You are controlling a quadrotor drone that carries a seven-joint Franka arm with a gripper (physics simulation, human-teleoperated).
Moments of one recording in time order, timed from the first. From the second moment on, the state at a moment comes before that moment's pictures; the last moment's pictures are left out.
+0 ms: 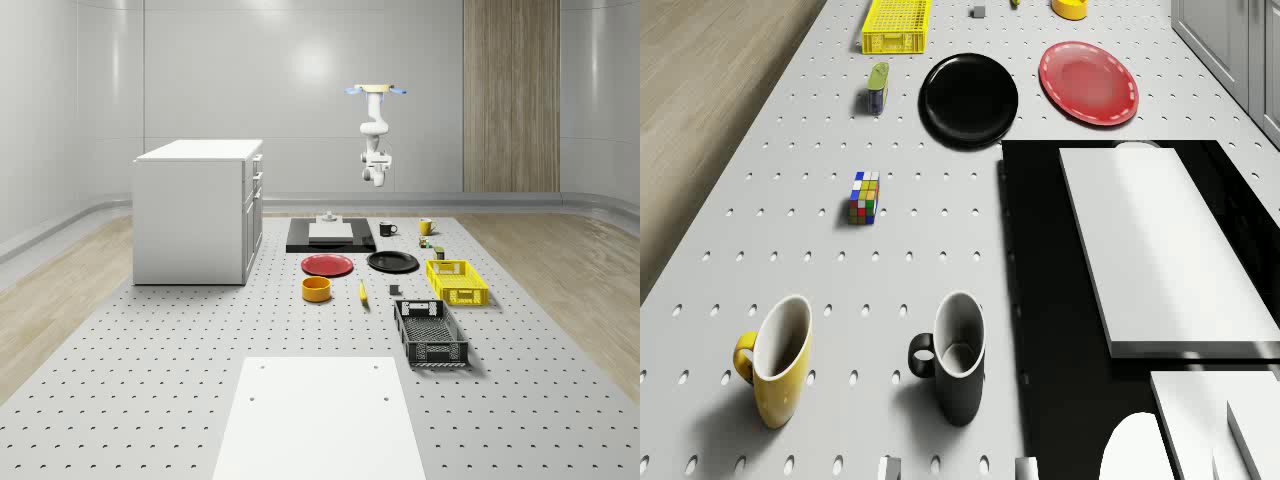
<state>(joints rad) 0.00 -0.79 0.00 -2.34 0.00 1.55 0.79</state>
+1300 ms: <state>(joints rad) -0.01 -0.70 0.00 -2.04 0.00 1.36 0.78</state>
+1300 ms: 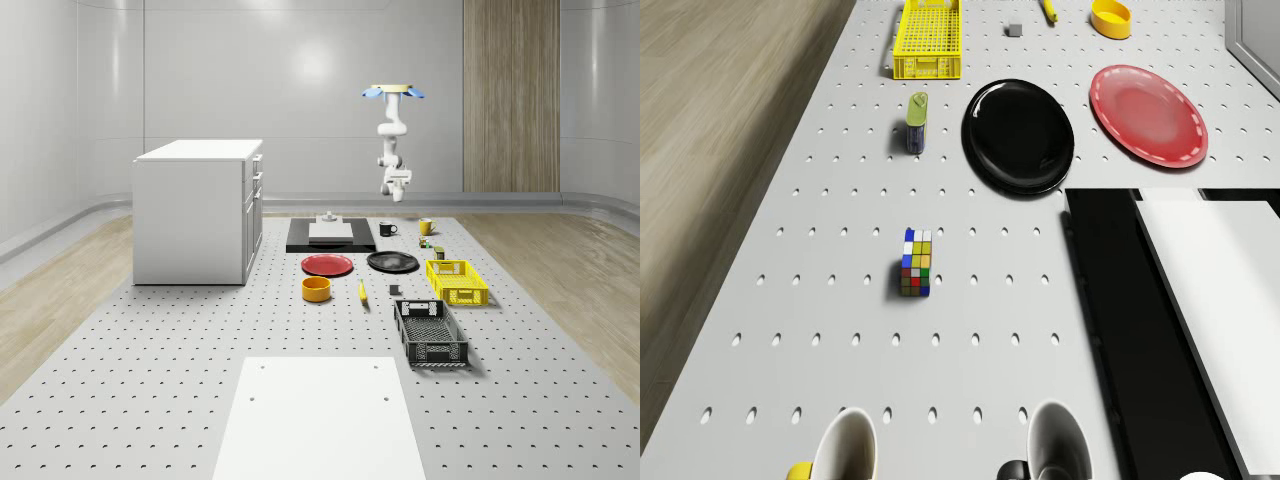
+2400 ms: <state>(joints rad) -0.01 -0.71 0.01 -2.05 0.00 1.38 0.78</state>
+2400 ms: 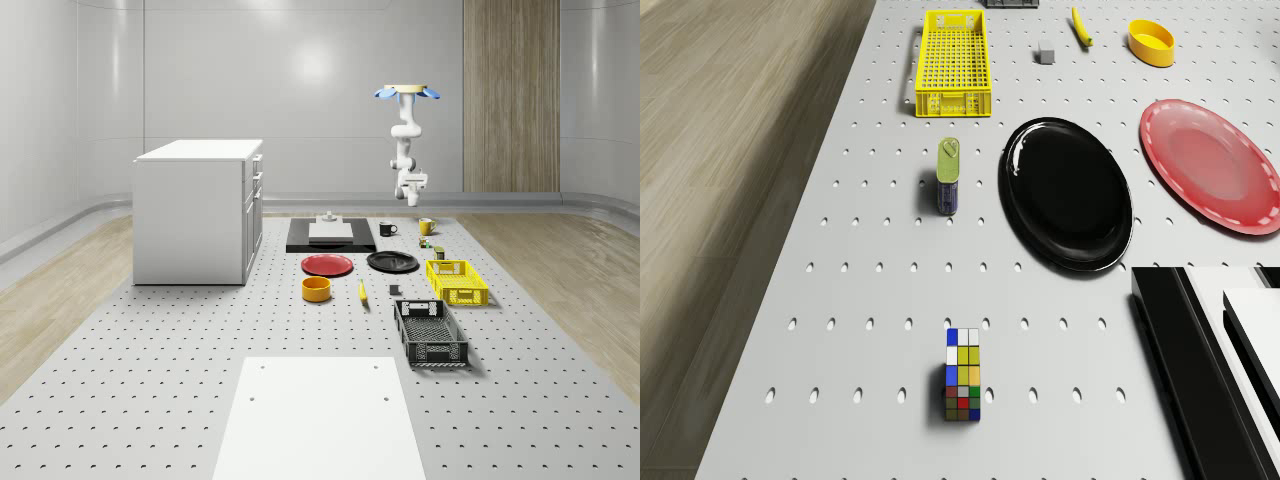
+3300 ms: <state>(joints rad) -0.05 -0.73 0.13 -2.07 -0.17 1.39 0.80</state>
